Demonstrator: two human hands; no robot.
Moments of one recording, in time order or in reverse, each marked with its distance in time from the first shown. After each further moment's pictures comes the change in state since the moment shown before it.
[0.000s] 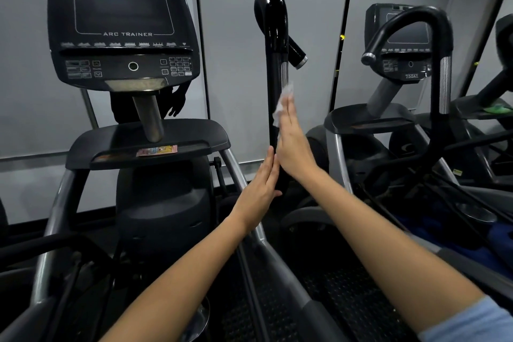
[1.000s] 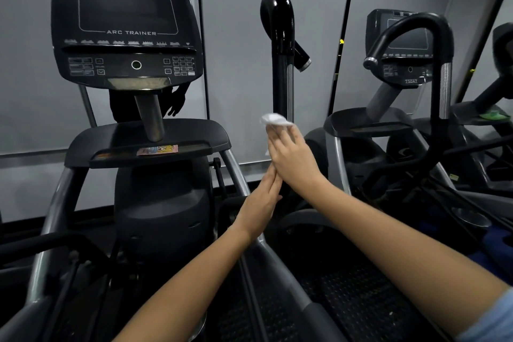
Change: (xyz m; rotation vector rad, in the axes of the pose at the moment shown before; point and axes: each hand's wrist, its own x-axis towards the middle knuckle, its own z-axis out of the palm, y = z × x) left_hand -0.012 0.002 0.009 0.049 0.026 -0.021; right_hand -0.014 0.015 0.014 -1.234 -0.026 -0.458
